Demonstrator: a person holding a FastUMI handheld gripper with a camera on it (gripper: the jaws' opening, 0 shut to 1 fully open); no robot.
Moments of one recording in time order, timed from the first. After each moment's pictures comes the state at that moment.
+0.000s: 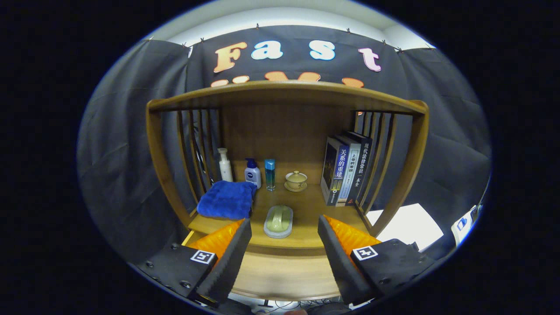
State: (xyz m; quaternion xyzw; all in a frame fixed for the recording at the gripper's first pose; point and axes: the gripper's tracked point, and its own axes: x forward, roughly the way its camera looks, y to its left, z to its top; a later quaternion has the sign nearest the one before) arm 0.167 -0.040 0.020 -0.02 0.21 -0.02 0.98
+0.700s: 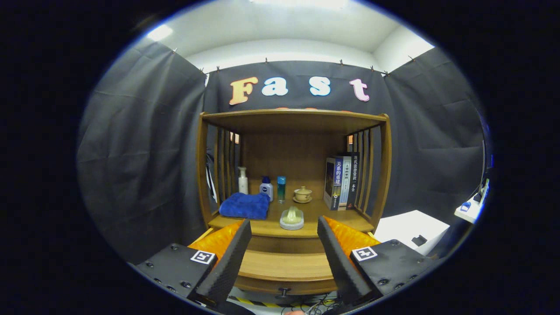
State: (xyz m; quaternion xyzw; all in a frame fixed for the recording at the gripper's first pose) arm 0.042 0.021 -0.031 -0.02 0.06 -0.01 1.00
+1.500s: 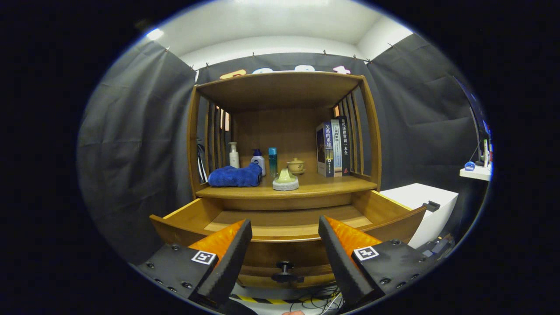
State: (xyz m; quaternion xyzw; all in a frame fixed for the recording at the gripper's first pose) arm 0.034 -0.004 -0.175 -0.01 0.06 -0.04 1.00
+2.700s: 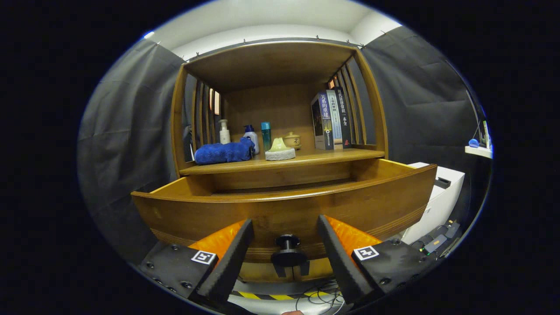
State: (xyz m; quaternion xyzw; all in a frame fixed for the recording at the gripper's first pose) arm 0.073 -0.021 -0.248 0.03 0.12 -0.06 0.99
